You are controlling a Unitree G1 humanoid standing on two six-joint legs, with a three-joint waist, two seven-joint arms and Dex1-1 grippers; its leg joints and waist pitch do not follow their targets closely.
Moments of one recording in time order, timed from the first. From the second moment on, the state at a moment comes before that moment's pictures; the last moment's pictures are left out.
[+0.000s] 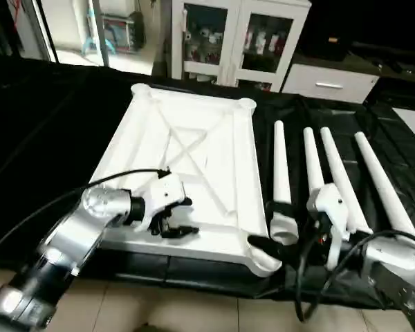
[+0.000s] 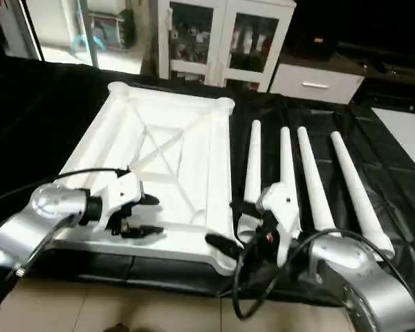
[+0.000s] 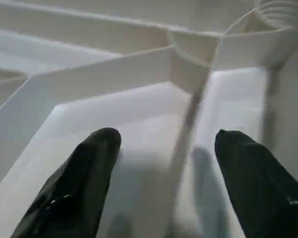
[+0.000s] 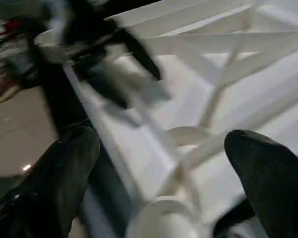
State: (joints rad) left arm -0.48 0.55 -0.38 0.22 -0.07 0.30 -1.05; right arm 0.04 -0.60 0.05 -0.47 0.52 0.64 0.78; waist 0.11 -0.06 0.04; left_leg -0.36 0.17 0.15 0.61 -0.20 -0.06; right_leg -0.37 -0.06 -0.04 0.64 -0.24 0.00
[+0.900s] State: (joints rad) left arm -0.58 0.53 -0.44 0.45 0.01 0.15 -1.15; right arm 0.05 -0.63 0.05 -0.50 0.55 0.69 0.80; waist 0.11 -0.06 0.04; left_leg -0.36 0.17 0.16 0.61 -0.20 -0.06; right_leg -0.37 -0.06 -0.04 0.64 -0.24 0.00
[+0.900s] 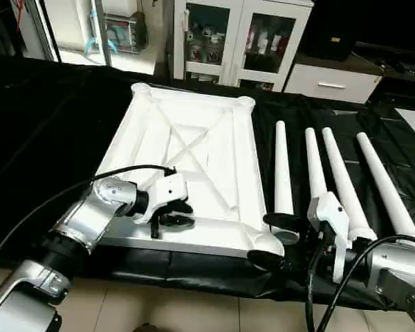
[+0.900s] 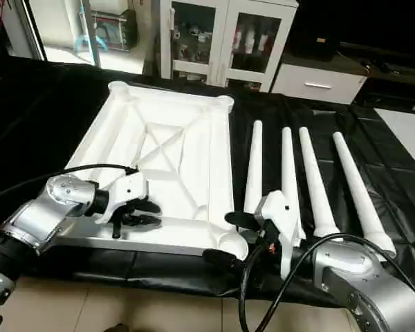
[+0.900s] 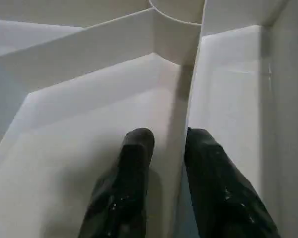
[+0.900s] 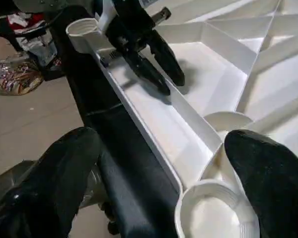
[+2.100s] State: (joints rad) left arm -0.53 0.76 -0.28 0.65 0.03 -0.15 -1.11; right arm 0.02 -0.63 0.11 -0.47 0.50 0.66 0.80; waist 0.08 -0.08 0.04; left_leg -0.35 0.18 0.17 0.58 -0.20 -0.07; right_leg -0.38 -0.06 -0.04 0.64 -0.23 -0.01
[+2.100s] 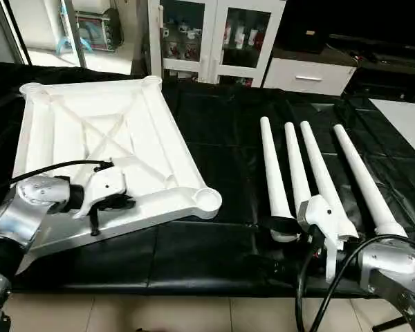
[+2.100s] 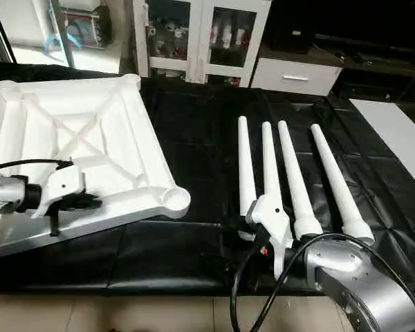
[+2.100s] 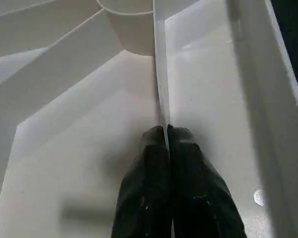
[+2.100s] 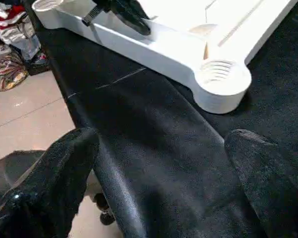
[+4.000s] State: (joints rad) left arm -0.28 0.41 -0.03 -0.10 -0.23 0.34 -0.57; right arm -0.53 -0.25 -0.02 0.11 0.32 0.83 0.16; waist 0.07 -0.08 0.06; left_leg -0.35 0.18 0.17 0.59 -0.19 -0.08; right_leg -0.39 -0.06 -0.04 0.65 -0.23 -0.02
